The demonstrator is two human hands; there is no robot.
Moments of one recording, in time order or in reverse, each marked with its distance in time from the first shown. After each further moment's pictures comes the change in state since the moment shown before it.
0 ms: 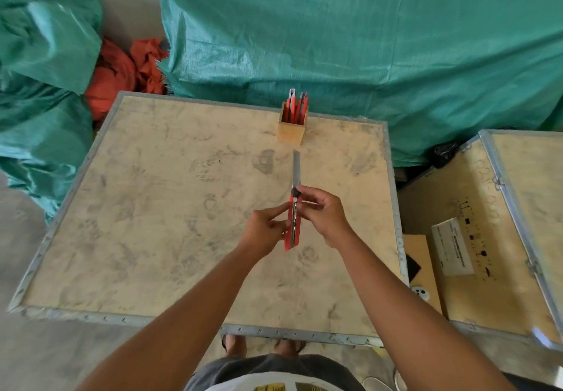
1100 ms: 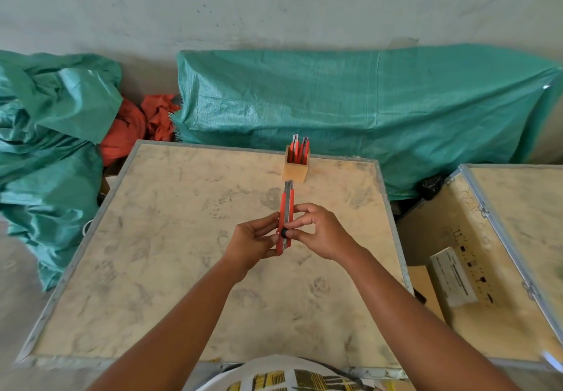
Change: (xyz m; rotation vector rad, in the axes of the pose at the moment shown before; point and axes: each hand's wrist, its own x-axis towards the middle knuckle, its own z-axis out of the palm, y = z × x) left_hand -0.040 0.068 -0.067 -0.205 -0.072 0.061; right_hand -0.033 -0.088 0.033 -0.662 -0.132 -0.363
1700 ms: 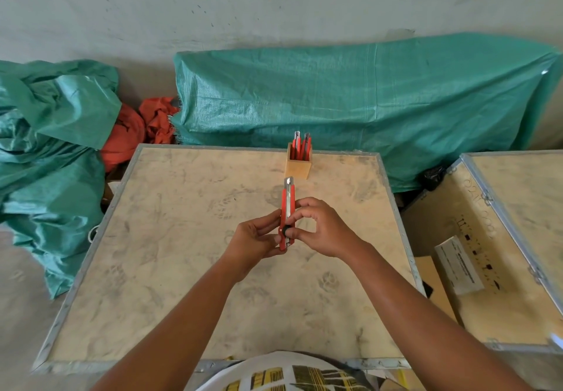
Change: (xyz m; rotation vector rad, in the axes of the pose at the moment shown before) left_hand -0.014 0.011 -0.015 -0.031 -0.113 0.003; right_hand -0.005 -0.023 0.006 -0.021 0.002 -0.063
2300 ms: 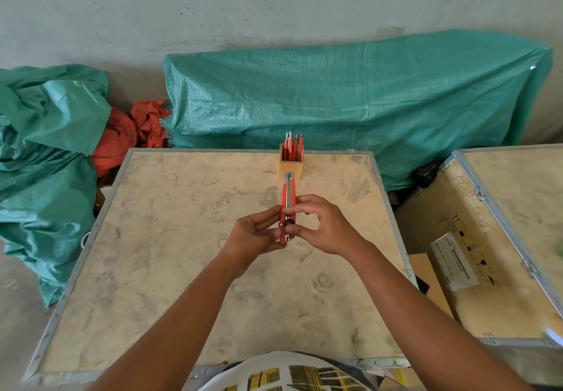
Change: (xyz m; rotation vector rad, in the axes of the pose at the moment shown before) left_hand 0.010 0.011 0.014 -0.013 -0.031 0.017; right_hand -0.001 0.017 -0.014 0.058 0.078 -0.030
